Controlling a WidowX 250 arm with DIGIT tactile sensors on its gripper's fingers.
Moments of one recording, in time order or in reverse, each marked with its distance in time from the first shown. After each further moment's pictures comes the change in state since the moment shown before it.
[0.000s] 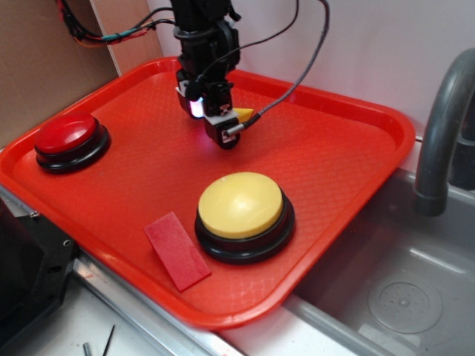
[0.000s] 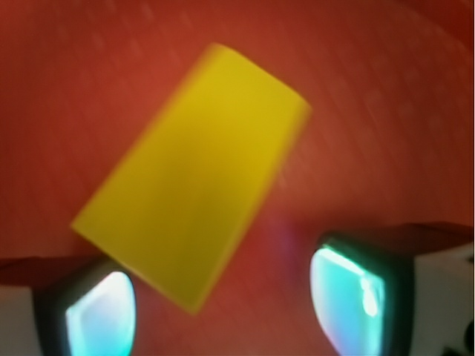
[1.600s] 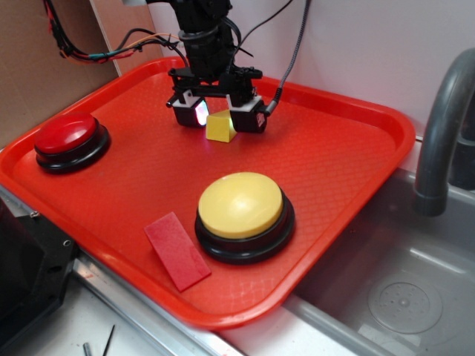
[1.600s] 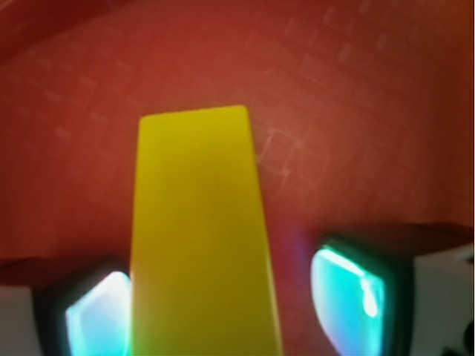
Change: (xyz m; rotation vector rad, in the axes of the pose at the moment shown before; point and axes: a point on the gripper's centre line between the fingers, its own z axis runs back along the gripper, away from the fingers) arm 0.009 0.005 -0.005 -0.092 -0.075 0.609
